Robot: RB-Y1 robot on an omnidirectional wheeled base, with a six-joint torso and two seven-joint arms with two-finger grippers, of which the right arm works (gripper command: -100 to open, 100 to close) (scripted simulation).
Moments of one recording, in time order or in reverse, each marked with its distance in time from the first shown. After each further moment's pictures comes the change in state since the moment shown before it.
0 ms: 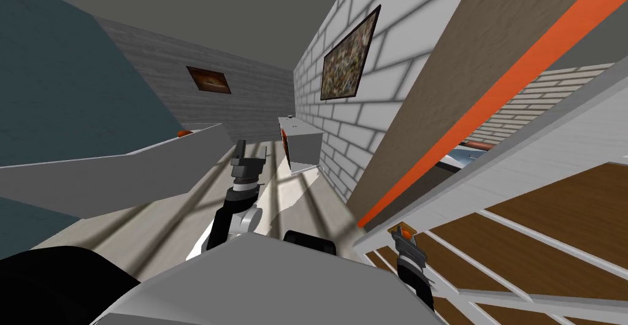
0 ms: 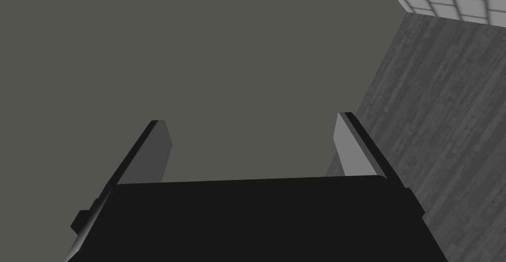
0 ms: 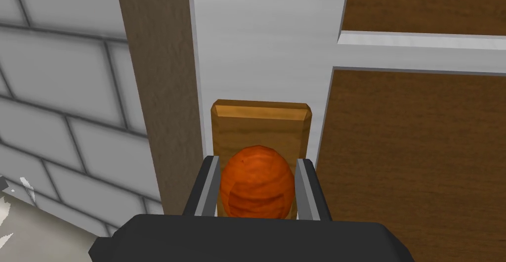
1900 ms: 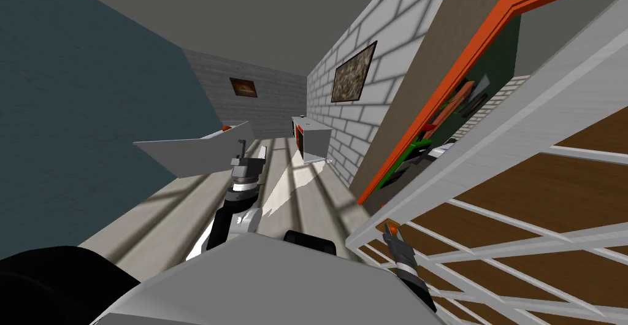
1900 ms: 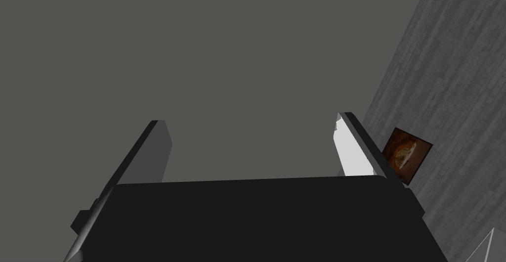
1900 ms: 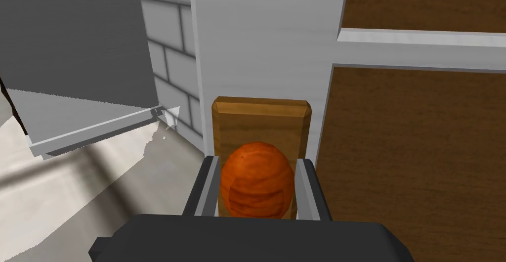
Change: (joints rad) arm 0.106 -0.061 0.201 -0.080 0.155 -0.094 -0.172
